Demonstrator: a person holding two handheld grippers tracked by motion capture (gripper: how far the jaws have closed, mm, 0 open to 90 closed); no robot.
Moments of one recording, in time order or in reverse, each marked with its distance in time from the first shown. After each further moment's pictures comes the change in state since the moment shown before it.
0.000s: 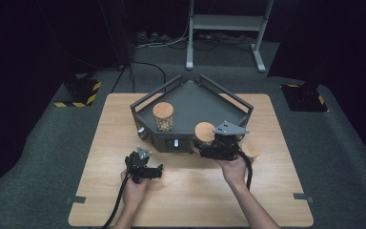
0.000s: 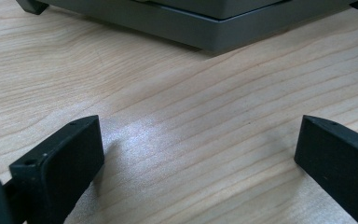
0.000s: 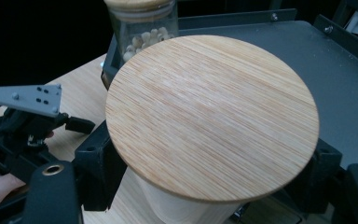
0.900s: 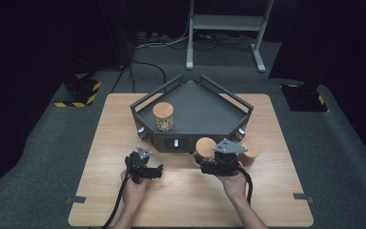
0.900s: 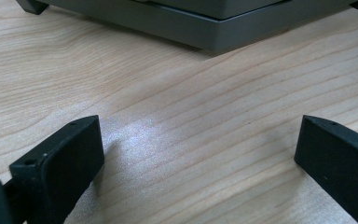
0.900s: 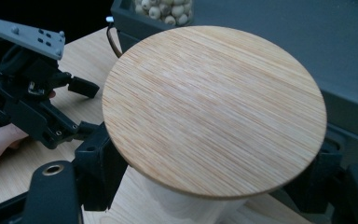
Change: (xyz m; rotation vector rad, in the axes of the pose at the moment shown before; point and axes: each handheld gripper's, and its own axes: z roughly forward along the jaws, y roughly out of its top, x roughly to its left) left arm 0.000 0.000 0.000 0.000 0.000 -0.001; right arm 0.011 -0.050 -0.001 0.025 0.006 -0.019
